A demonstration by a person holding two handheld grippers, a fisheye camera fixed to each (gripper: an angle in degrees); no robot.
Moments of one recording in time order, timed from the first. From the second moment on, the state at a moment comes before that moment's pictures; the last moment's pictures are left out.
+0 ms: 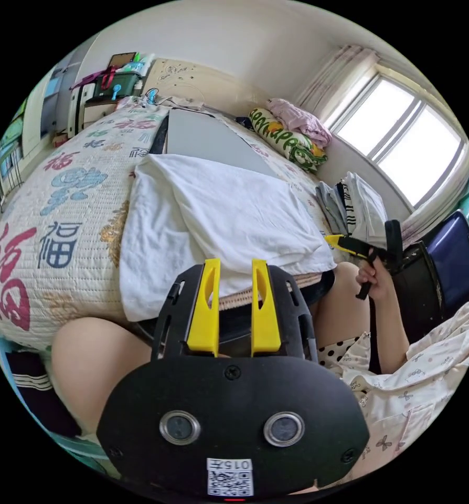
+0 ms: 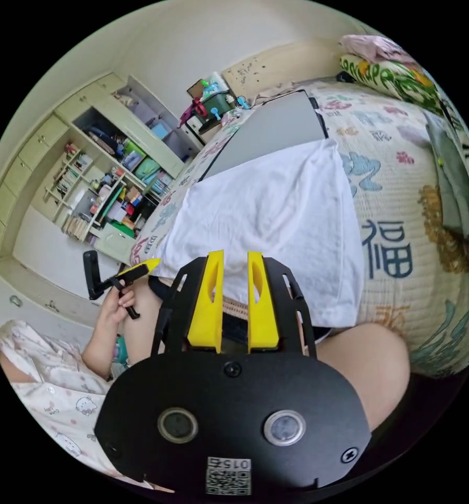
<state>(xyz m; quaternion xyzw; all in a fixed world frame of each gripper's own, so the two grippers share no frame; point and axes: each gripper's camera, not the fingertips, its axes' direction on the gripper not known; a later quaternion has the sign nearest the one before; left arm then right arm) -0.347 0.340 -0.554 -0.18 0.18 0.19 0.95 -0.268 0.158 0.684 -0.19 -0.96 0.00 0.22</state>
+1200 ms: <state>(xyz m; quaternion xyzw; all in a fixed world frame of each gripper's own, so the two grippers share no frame) -0.300 0.259 -0.600 -0.13 0.17 0.14 0.97 -0.358 0.373 0.508 -0.15 -0.93 -0.08 0.31</state>
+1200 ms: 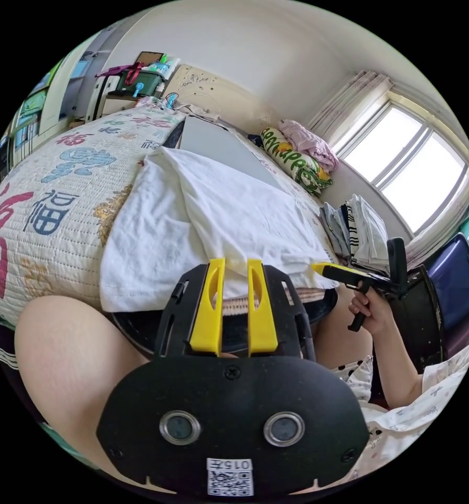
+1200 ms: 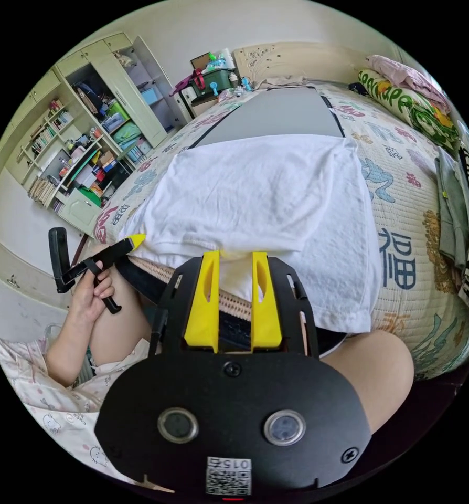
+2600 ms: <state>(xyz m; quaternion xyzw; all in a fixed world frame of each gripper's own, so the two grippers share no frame) -0.320 0.266 -0.618 -0.14 0.15 0.22 0.95 -0.471 0.592 0.281 -0.12 -0.88 -0.11 0.45</state>
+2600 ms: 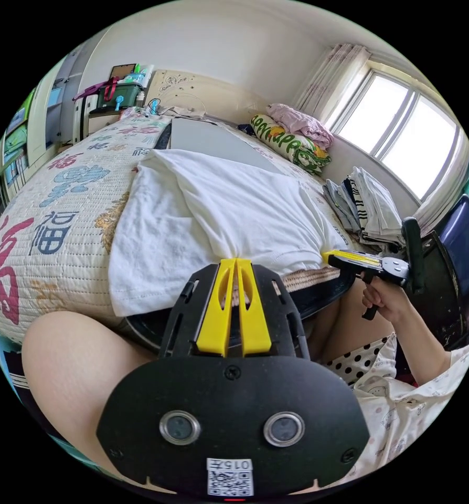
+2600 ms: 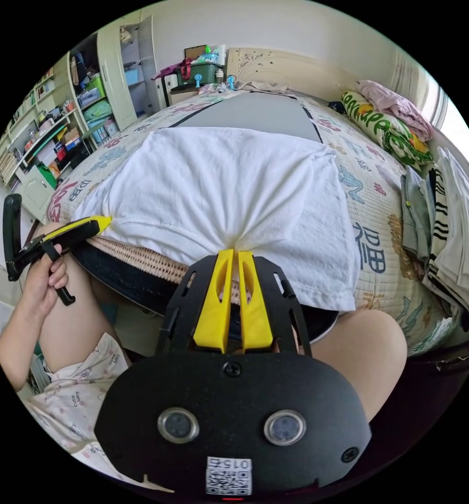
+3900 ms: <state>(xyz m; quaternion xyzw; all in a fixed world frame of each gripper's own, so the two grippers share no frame) -0.365 0.265 -0.547 -0.13 0.16 0.21 0.96 0.121 0.541 0.619 0.04 -0.84 0.49 0.22</state>
